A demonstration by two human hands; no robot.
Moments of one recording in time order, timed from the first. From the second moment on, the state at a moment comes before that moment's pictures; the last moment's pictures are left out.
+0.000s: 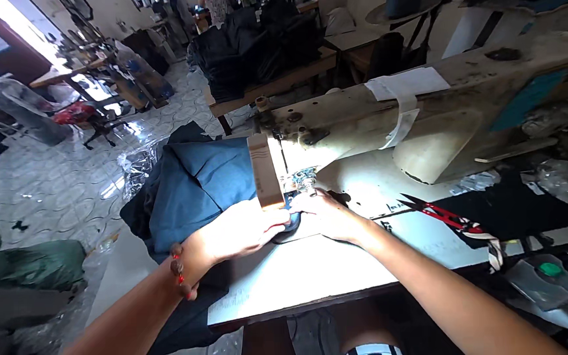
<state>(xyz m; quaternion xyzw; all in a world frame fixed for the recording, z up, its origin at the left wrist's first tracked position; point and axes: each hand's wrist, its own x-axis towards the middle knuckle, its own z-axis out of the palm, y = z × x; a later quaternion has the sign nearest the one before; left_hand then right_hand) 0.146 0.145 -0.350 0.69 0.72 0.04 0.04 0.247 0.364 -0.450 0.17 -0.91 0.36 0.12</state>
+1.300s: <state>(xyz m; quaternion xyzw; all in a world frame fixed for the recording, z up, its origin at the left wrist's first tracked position) 0.191 0.162 -0.403 0.65 0.75 0.07 -0.11 0.260 0.363 -0.463 0.25 -0.89 0.34 0.17</state>
